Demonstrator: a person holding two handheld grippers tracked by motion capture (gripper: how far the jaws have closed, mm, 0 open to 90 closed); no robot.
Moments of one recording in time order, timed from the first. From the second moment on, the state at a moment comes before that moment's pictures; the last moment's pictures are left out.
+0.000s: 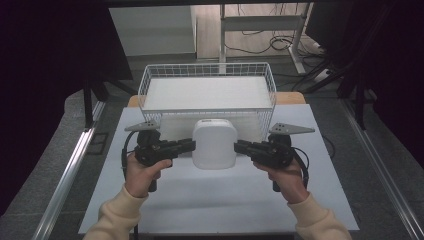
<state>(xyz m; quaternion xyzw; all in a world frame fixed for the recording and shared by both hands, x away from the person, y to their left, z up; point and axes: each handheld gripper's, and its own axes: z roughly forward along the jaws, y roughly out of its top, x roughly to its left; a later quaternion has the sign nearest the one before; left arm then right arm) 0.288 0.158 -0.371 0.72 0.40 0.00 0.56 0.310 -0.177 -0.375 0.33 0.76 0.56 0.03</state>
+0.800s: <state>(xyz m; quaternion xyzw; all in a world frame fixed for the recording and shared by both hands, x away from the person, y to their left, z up) 0.328 0.164 -0.307 0.72 0.39 0.03 0.57 0.360 -0.172 -0.315 0.32 0.76 0.57 0.04</state>
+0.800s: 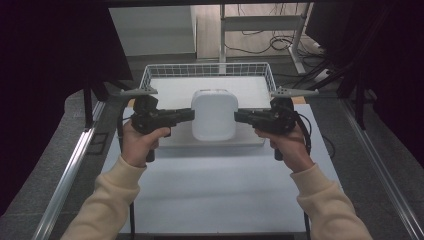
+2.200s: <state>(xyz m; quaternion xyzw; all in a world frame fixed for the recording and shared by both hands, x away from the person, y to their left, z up) 0.505 0.201 -0.331 0.60 0.54 -0.16 0.57 0.525 -0.135 -0.304 0.48 0.70 0.51 -0.10</state>
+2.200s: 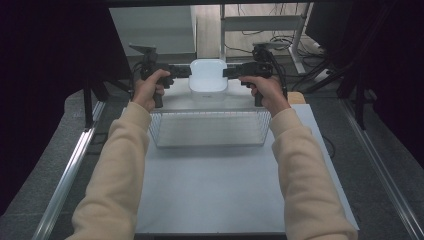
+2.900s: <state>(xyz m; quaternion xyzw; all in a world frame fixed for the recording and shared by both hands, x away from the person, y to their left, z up) 0.446 0.198 -0.311 0.66 0.49 0.03 0.57 0.477 -0.142 -0.287 0.43 0.73 0.53 0.04</state>
